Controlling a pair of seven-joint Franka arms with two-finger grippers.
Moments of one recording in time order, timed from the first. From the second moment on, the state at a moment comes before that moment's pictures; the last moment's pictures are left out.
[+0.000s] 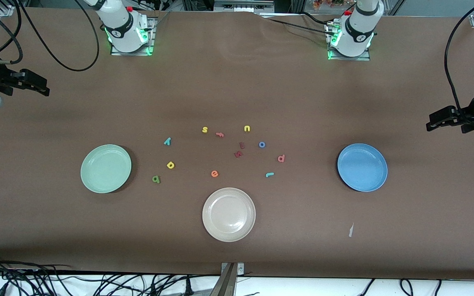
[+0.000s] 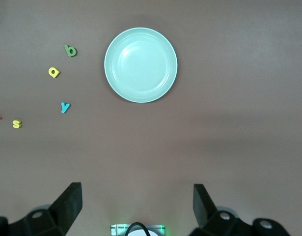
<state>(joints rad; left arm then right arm) 0.17 0.19 -0.13 -1.45 -0.01 1.58 0.07 0.04 0.02 -0.03 -1.59 -0.03 1.49 -0.01</state>
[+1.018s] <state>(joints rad) 0.19 0.20 -0.13 -1.45 -0.01 1.58 0.07 0.04 0.01 -0.03 -1.58 -0.04 1.46 -0.01</state>
